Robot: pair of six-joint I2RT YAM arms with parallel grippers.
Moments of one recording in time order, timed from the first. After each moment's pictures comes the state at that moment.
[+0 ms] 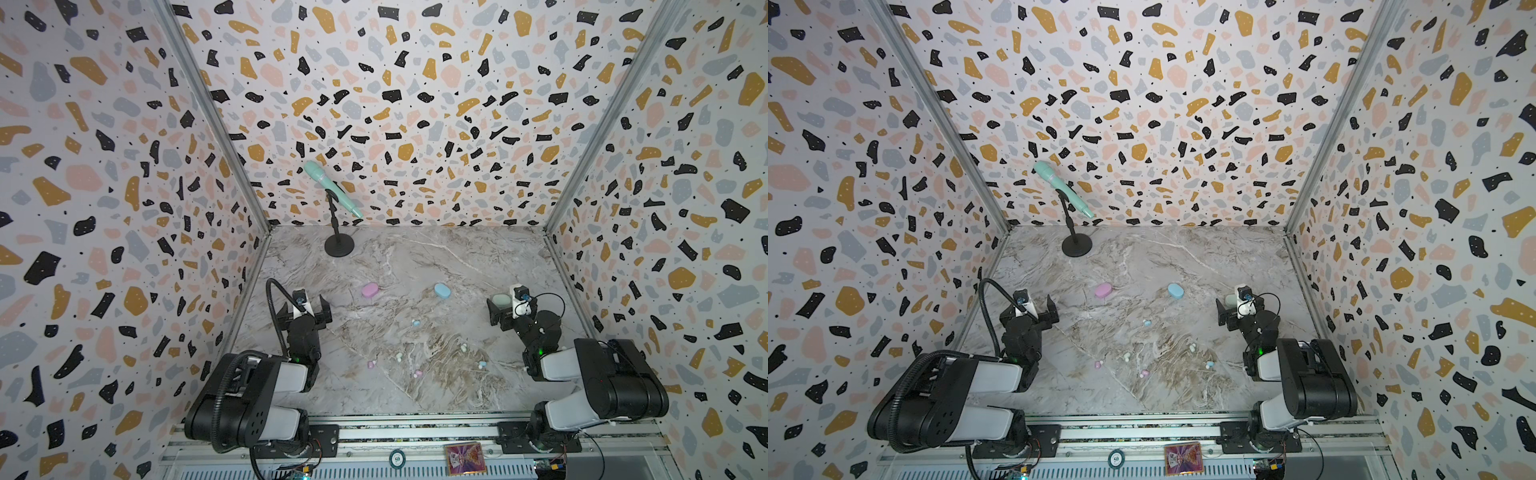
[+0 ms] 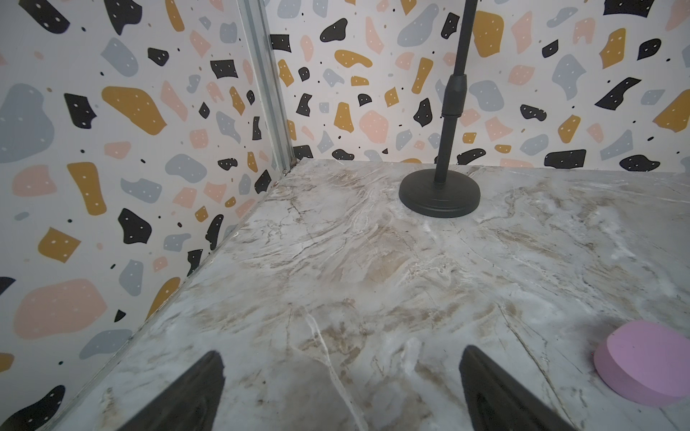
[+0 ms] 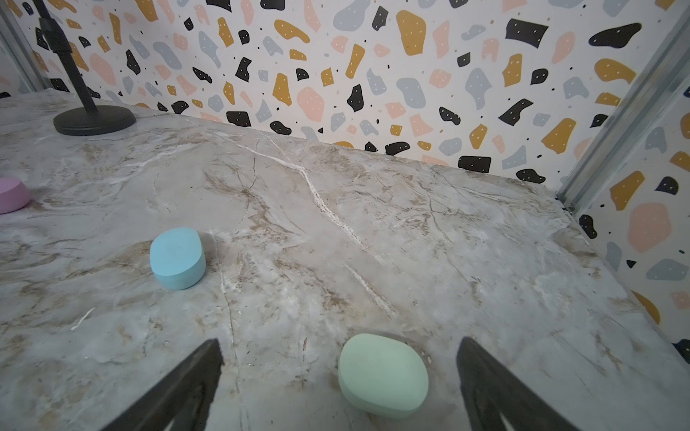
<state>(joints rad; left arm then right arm) -0.14 1.40 0.15 1.07 -0.42 0.01 0.01 1.48 0.18 1.12 -0.28 -0.13</state>
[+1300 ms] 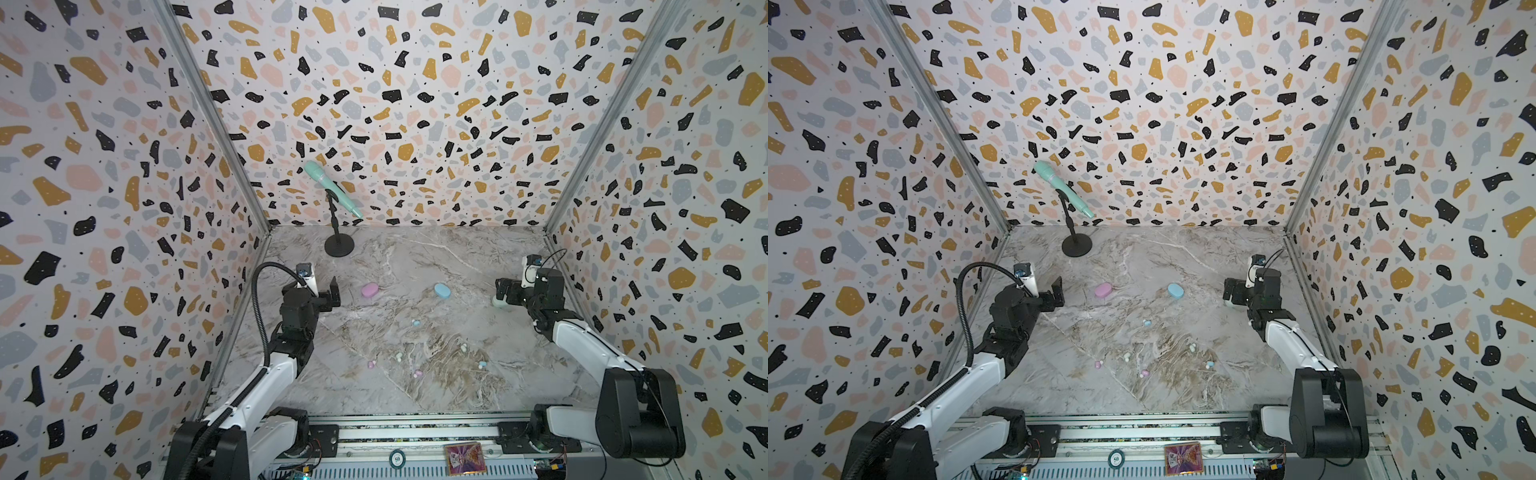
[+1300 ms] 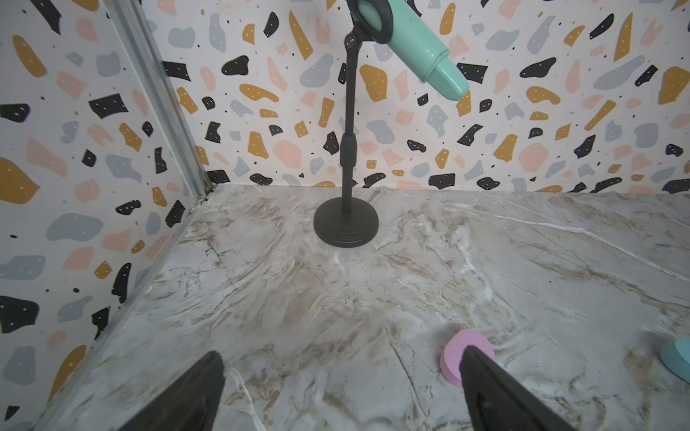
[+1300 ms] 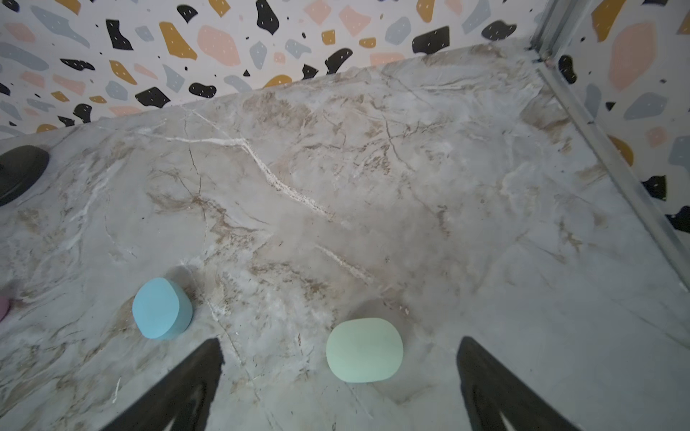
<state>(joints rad) -0.16 1.04 0.46 0.32 -0.16 -0.06 0.01 1.30 0.70 0.00 -0.12 0.15</state>
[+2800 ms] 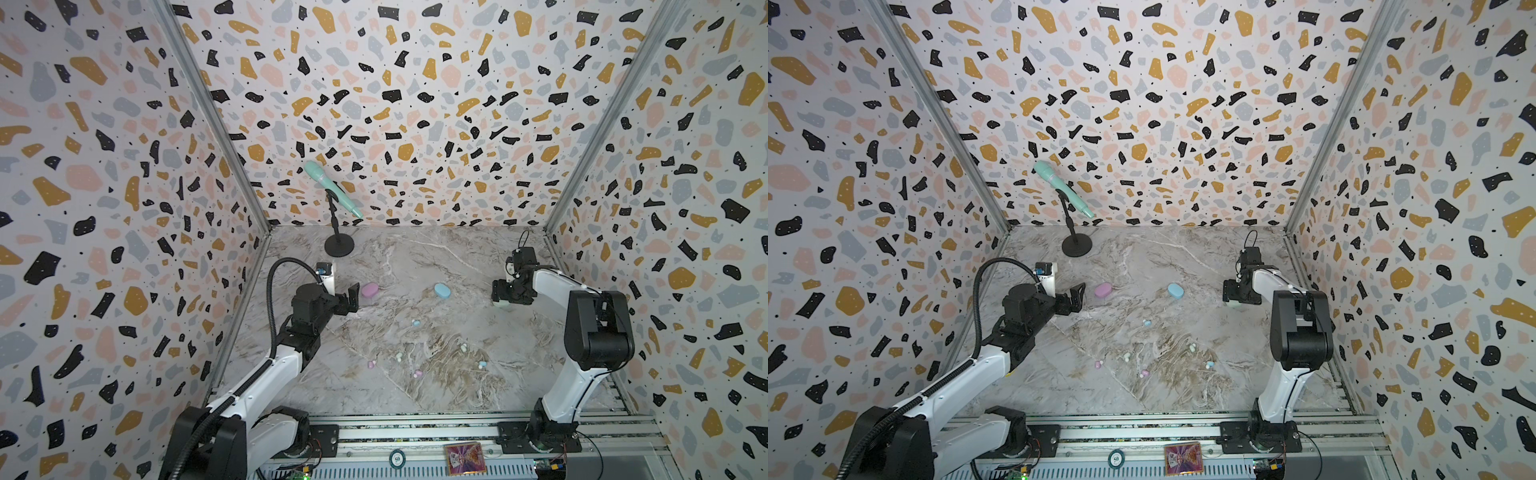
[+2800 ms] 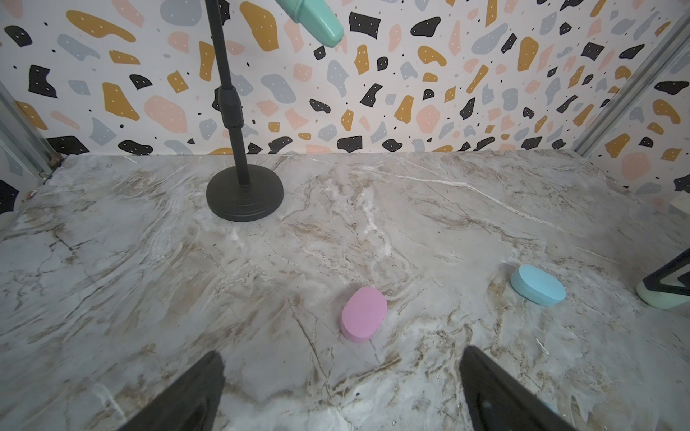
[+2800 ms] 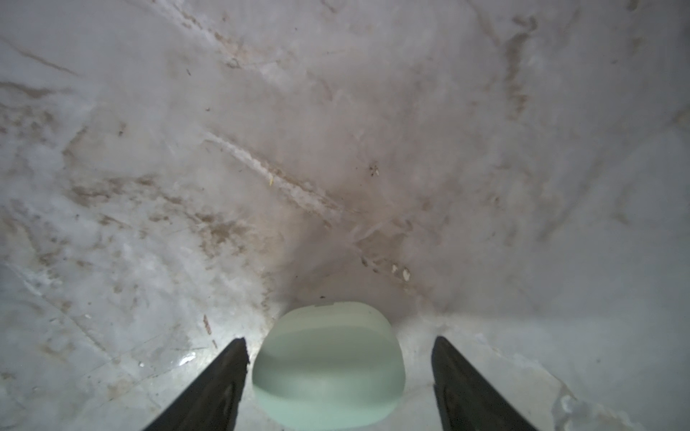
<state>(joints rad) -0.24 1.10 0.52 0.24 0.05 -0.11 0.03 1.83 1.19 -0.56 -0.05 0.08</state>
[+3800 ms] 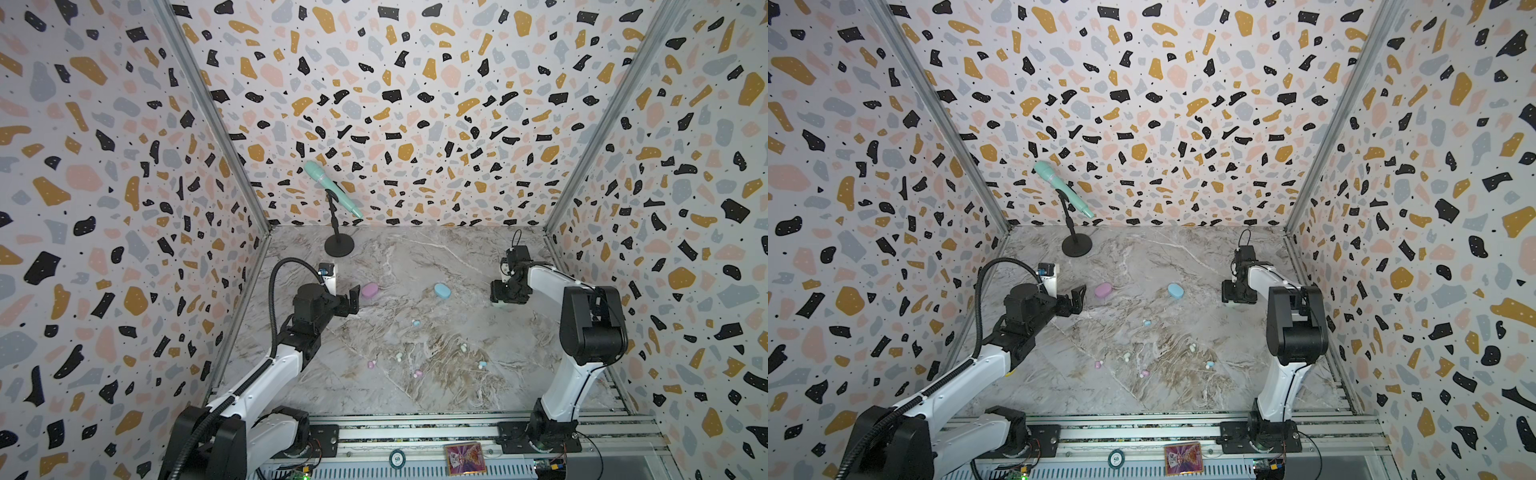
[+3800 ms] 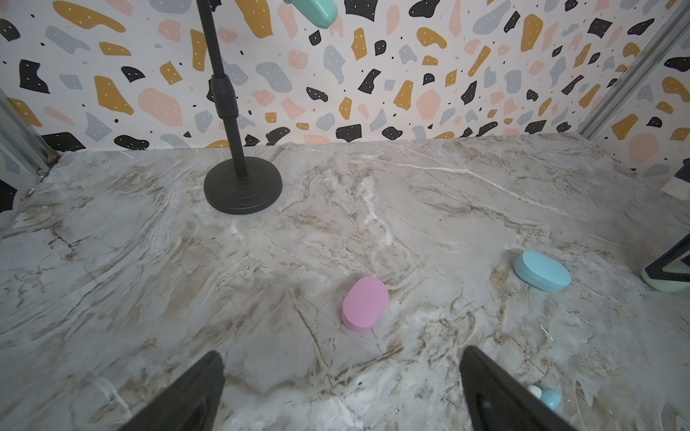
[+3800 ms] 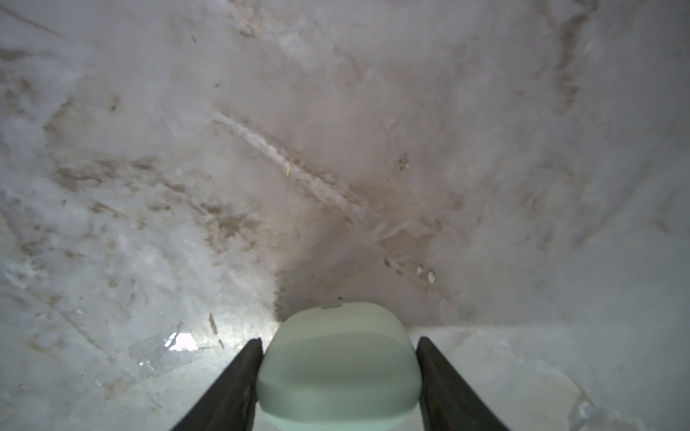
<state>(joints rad) -0.25 1.10 0.52 0.20 0.05 -0.09 0.06 1.87 1.24 -0.62 -0.04 0.06</state>
